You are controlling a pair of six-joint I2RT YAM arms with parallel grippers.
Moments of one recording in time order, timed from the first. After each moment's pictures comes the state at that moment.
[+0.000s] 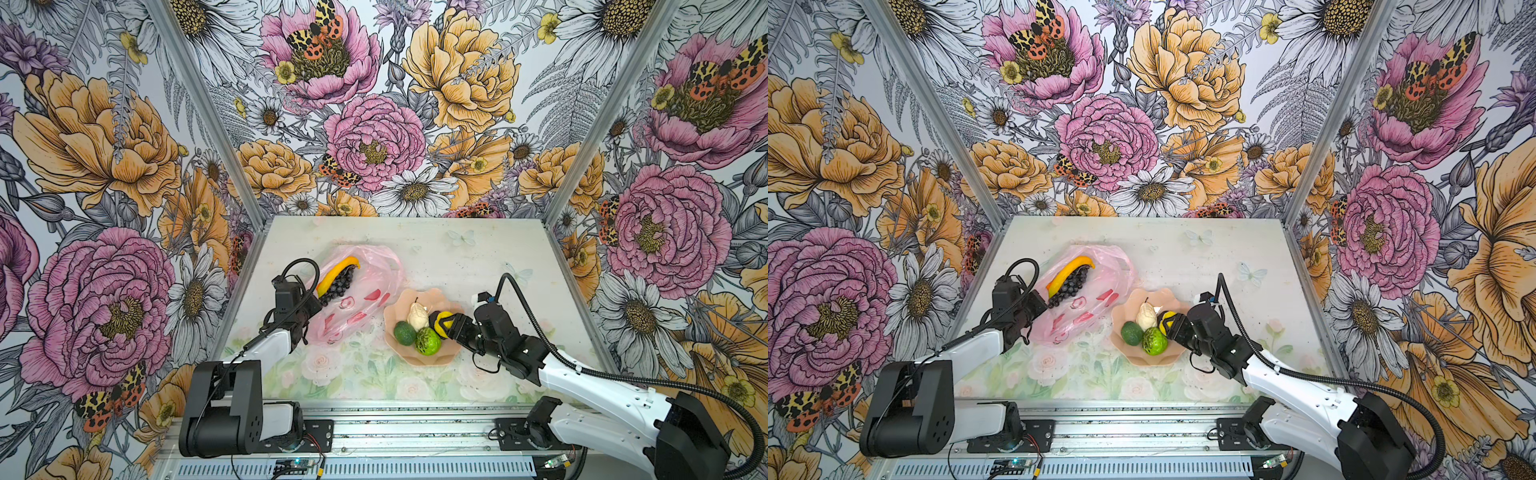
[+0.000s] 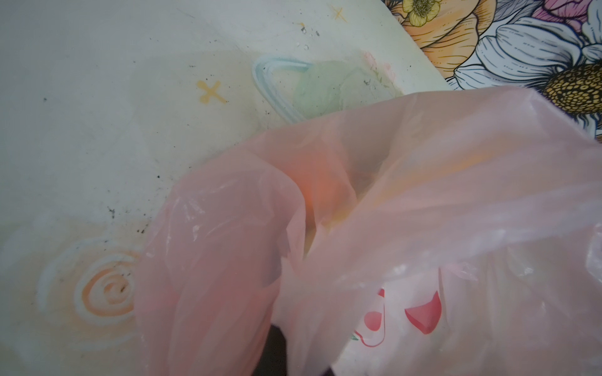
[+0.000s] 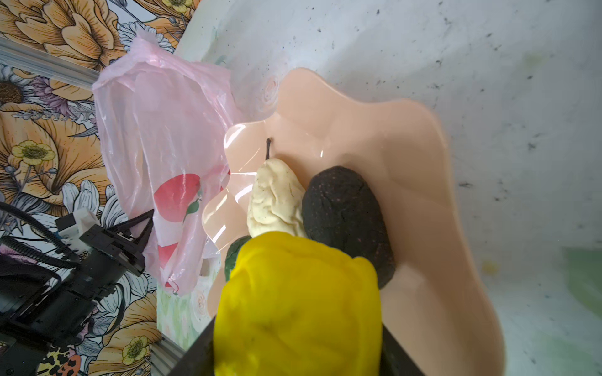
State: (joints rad) left arm 0.01 1.31 0.49 0.10 0.02 -0.65; right arm 0.71 1.01 0.51 -0.20 -0.03 1.09
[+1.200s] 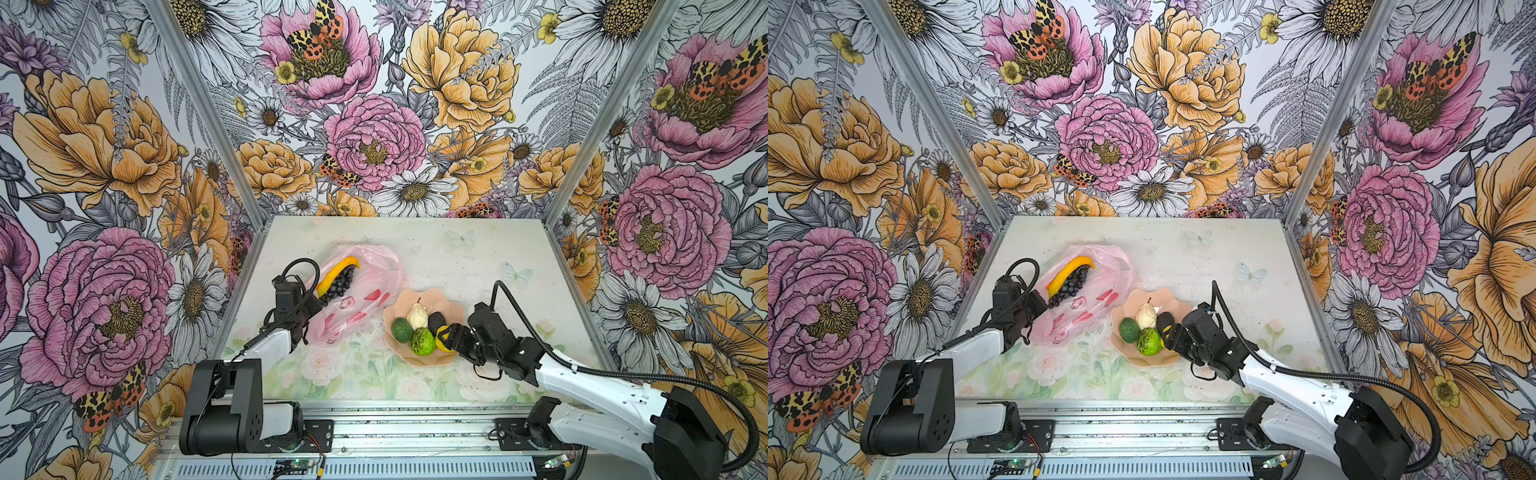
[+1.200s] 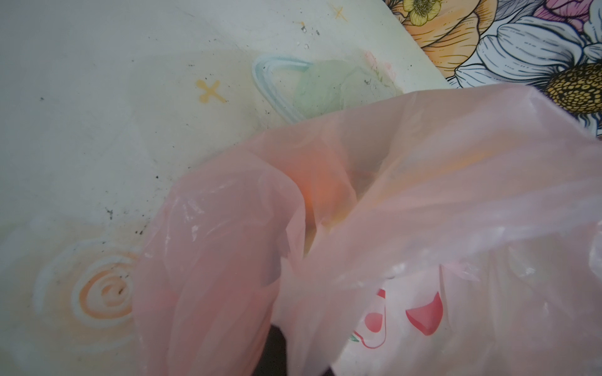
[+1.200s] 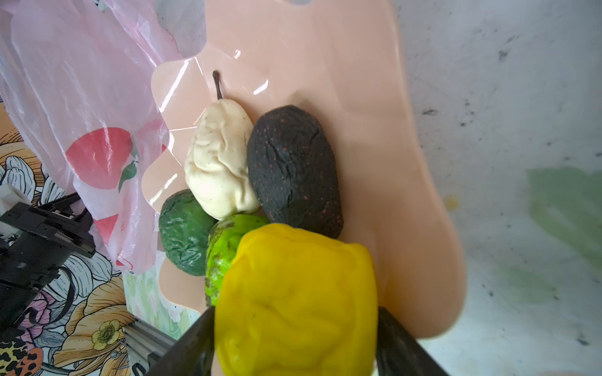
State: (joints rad) left arm 0.01 1.31 0.49 0.10 0.02 -0.65; right arm 0.74 1.03 0.51 -0.33 -0.06 1.12
